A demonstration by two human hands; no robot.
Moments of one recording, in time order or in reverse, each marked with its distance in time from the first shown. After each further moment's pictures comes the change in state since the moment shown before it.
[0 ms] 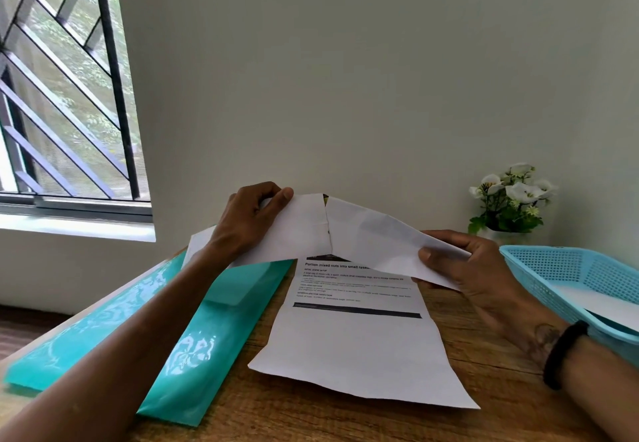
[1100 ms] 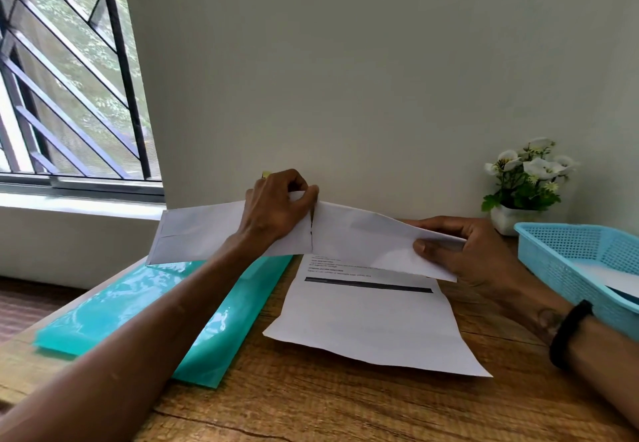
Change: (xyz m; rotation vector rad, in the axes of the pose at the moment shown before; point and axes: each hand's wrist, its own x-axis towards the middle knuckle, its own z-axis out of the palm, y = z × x) left_hand -0.012 0.007 0.029 0.147 0.053 -0.010; right_hand -0.006 -0.001 0.008 -0.289 -0.161 -0.196
